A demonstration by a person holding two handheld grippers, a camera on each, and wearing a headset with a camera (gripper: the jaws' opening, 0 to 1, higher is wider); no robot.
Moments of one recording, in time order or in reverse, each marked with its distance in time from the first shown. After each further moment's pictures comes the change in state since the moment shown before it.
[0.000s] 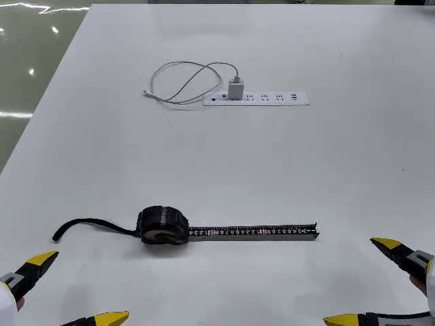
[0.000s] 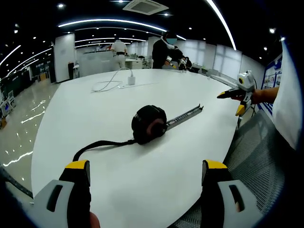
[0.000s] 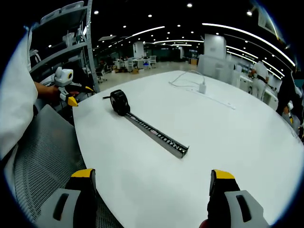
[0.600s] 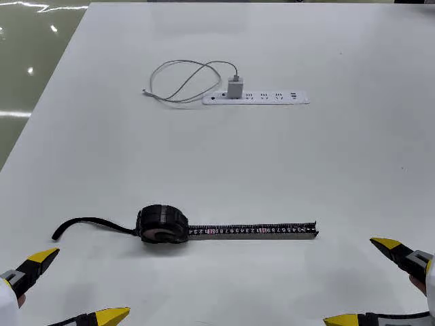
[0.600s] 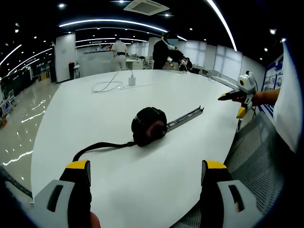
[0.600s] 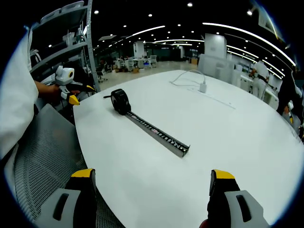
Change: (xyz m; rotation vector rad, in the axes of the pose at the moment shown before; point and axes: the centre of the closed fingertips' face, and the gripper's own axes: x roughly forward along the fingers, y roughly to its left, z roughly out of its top) left arm 0.003 -0.001 0.003 -0.007 -0.006 0.004; right arm 0.000 0.002 -0.002 0.000 0.005 0.005
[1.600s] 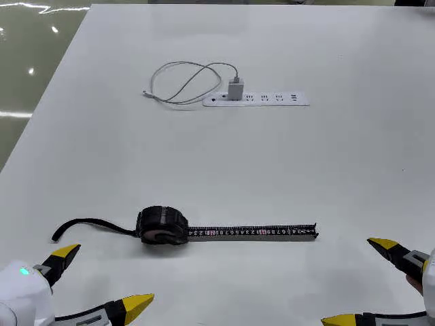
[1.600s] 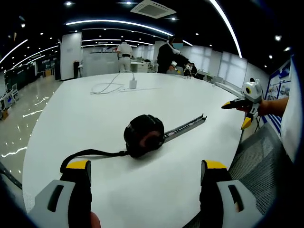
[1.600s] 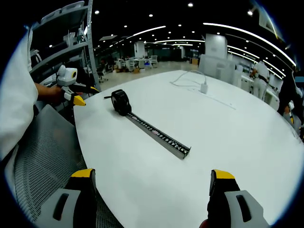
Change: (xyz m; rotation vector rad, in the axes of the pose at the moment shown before) left arm 0.029 -0.012 0.014 -0.058 -0.033 0.024; right arm 0.002 0.001 0.003 0.000 -0.003 0.008
